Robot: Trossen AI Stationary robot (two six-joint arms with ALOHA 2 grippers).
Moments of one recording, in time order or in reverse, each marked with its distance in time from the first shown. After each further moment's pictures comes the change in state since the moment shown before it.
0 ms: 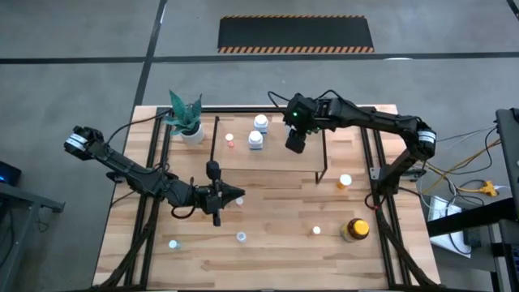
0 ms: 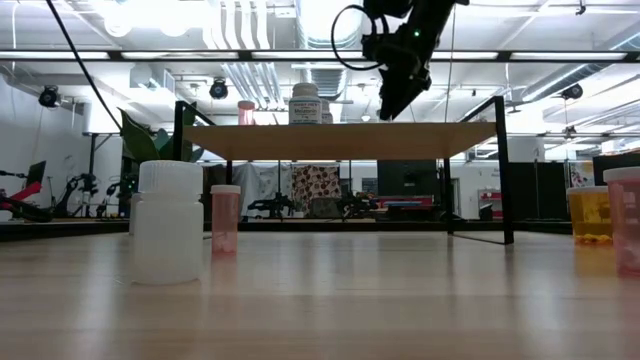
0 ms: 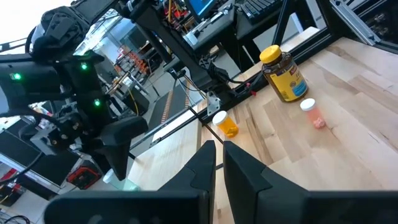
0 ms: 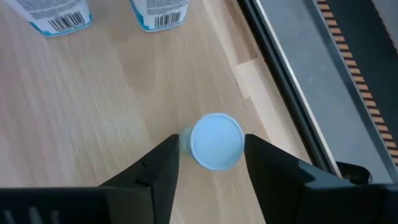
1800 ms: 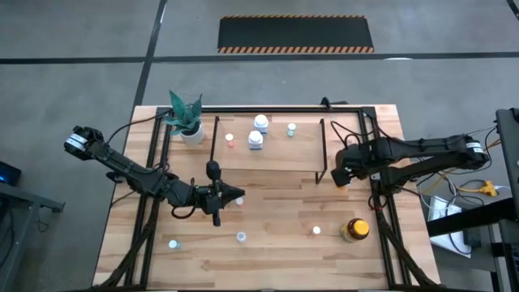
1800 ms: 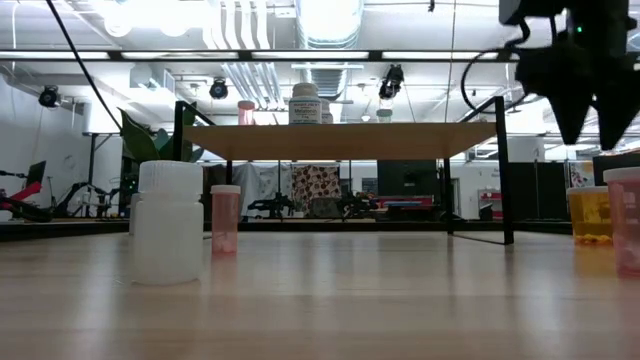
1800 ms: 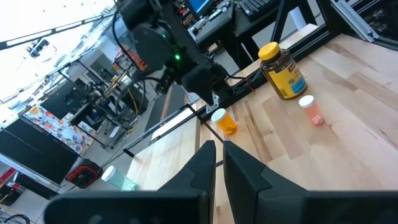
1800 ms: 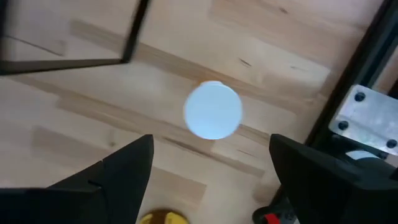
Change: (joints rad) left arm 0.000 0.000 0.000 -0.012 0.000 -0.003; right arm 0.327 -0.575 -0.653 -0.349 -0.155 1.210
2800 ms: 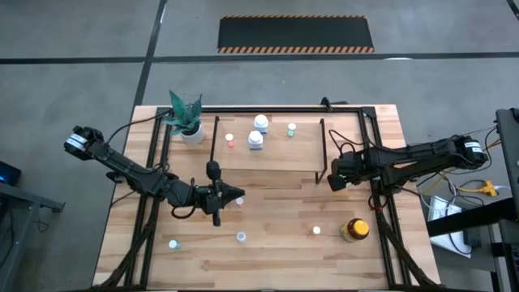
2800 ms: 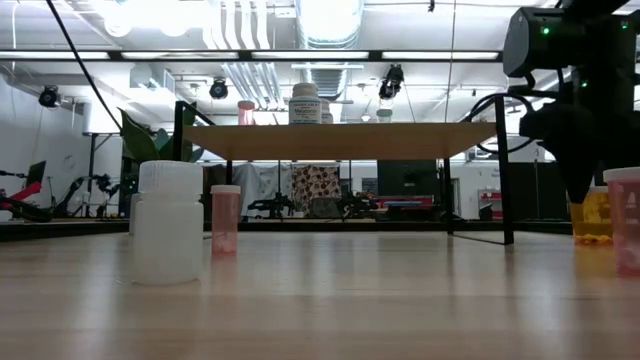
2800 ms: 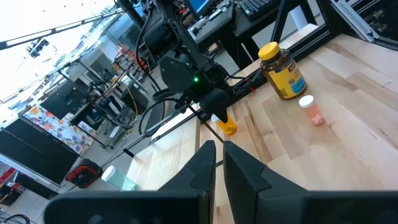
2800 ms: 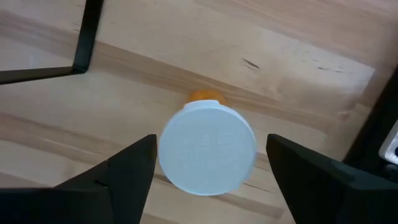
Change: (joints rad) left arm 0.000 0.000 0.000 0.000 0.000 0.000; right arm 0.000 0.023 -0.248 0.260 0.011 0.039
